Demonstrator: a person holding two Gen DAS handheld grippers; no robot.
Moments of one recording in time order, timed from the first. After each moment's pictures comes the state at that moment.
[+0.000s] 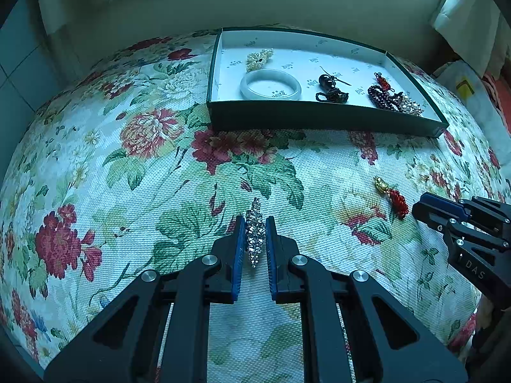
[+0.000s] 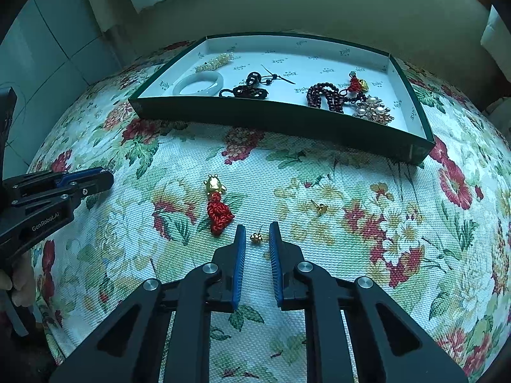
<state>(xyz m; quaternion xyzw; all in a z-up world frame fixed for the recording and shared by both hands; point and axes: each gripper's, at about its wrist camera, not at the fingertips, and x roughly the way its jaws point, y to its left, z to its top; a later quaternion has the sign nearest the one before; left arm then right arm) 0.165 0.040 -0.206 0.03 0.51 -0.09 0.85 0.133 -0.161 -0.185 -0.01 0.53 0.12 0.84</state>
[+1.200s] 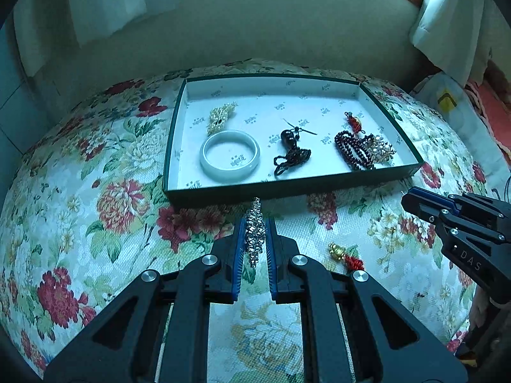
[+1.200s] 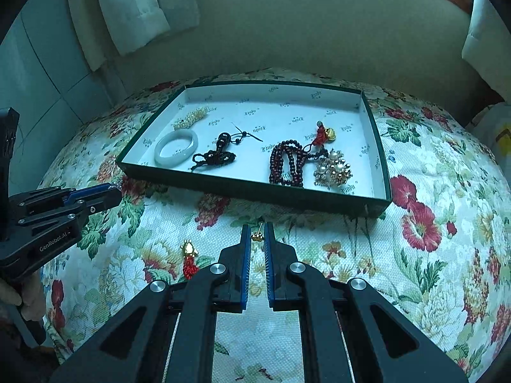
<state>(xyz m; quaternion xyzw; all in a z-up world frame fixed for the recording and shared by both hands) 0.201 0.000 -0.167 0.03 0.46 -0.13 0.88 0.166 -0.193 -0.144 0.02 0.47 0.11 0.87</state>
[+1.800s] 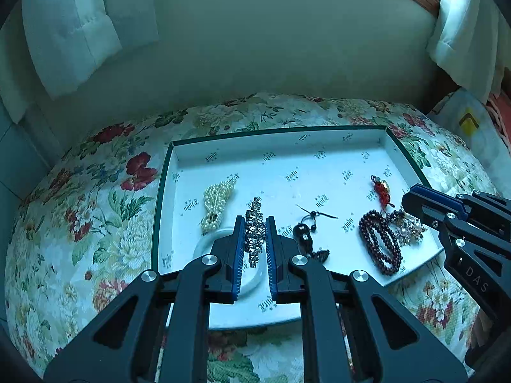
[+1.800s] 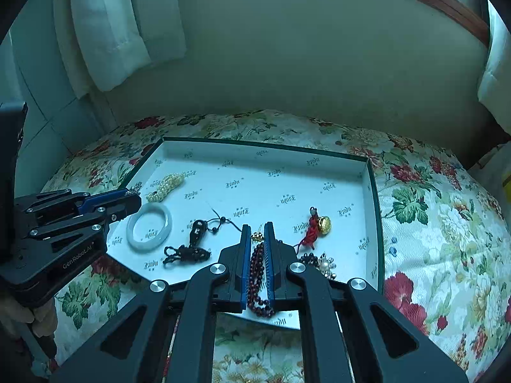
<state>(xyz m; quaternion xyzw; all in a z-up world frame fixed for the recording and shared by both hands) 0.303 -0.032 -0.158 0.05 0.44 -0.11 0.89 0.266 -0.195 -0.133 0.01 0.44 0.10 0.89</state>
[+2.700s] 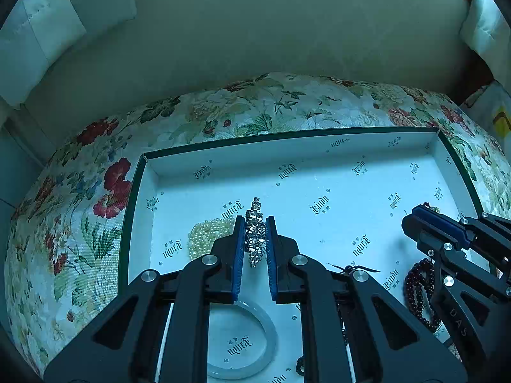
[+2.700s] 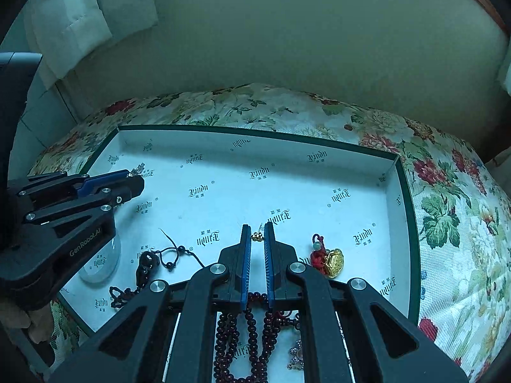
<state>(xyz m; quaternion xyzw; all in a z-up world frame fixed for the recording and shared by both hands) 0.379 -0.051 -0.204 0.07 0.48 -0.07 0.87 0.328 -0.189 -0.190 0.00 0.48 0.09 0.87</state>
